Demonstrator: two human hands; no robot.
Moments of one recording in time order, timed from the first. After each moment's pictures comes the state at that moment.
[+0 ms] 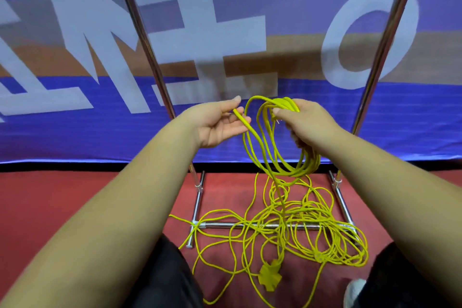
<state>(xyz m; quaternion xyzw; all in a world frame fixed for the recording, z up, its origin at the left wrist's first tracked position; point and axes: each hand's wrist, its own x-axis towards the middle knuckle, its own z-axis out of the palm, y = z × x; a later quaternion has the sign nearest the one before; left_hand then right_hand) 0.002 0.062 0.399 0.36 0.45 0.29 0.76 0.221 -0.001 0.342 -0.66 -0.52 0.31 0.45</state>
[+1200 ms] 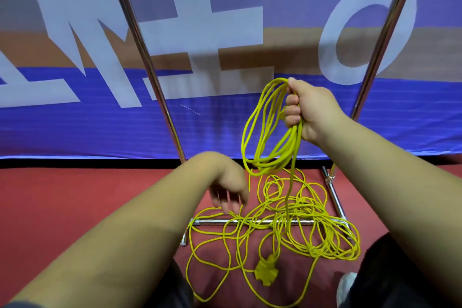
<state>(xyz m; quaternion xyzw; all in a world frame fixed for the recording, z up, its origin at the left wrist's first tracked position) 0.014 0.040 0.285 0.70 0.46 -0.37 0.40 0.209 0.010 0.366 -0.47 -0.23 0.56 0.65</state>
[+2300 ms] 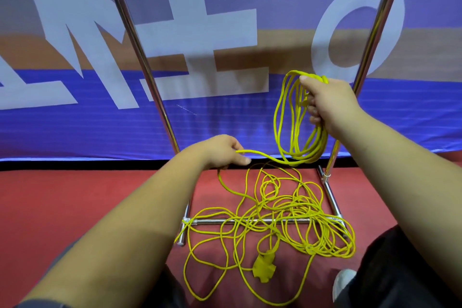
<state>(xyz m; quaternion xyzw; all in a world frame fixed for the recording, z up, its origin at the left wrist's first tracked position) 0.002 0.077 0.289 0.77 0.51 0.00 0.38 0.258 -0.006 0.362 -0.59 -0.34 0.39 0.63</state>
